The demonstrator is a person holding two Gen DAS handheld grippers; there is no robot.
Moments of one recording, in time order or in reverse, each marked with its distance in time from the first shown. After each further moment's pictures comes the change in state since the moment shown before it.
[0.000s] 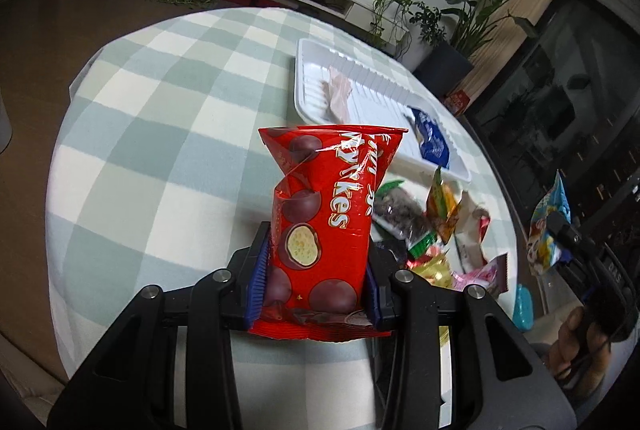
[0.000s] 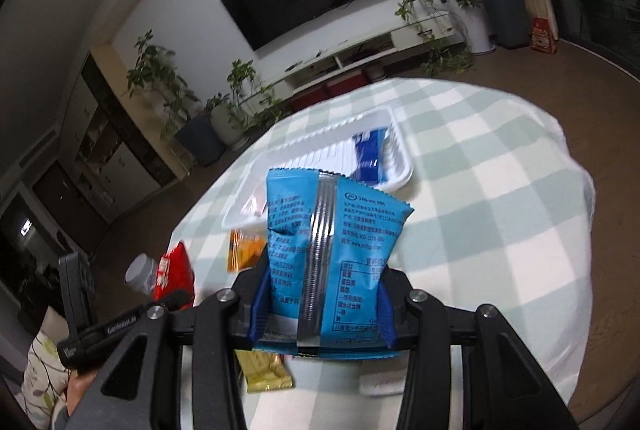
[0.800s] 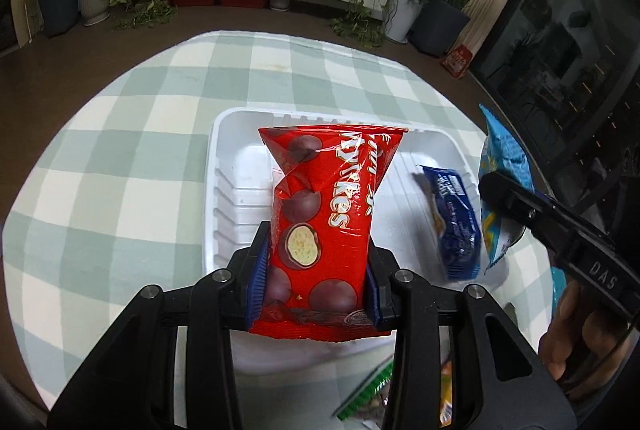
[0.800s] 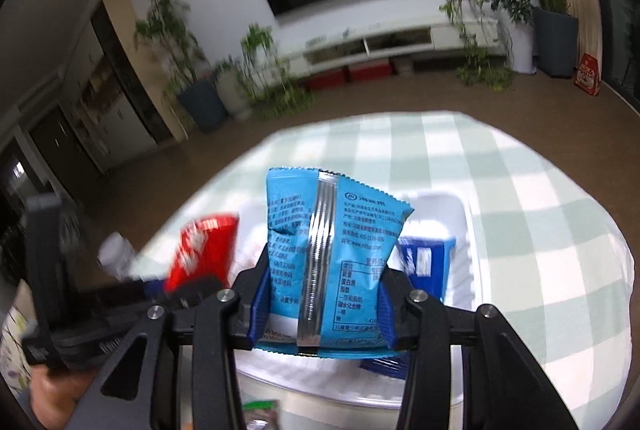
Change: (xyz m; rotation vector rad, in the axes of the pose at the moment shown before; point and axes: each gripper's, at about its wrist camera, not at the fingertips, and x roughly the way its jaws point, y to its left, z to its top) left arm 0.145 -0.070 0.156 0.207 0.125 0.069; right arm 0.174 0.032 0.115 -0.195 0.139 -0.016
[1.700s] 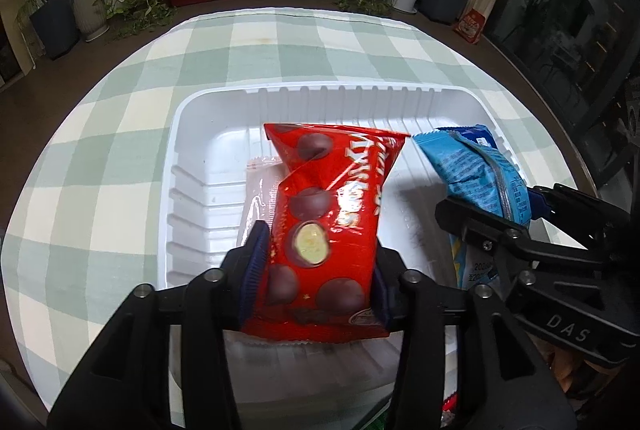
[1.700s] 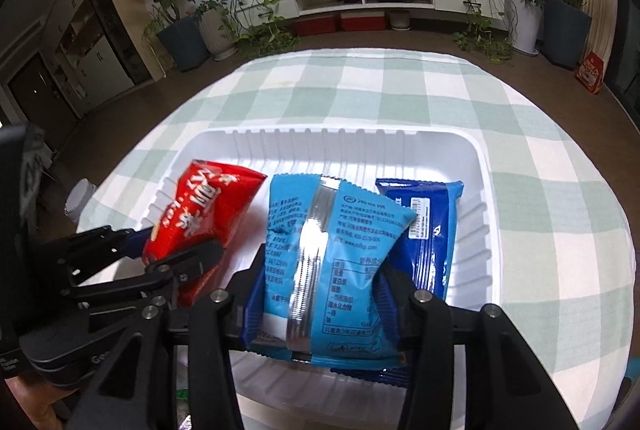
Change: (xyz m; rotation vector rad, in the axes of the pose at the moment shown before) left arm 0.053 -0.025 -0.005 0.114 0.070 0.102; right arm 0.051 -0.005 -0.017 -0.076 0.193 -0.089
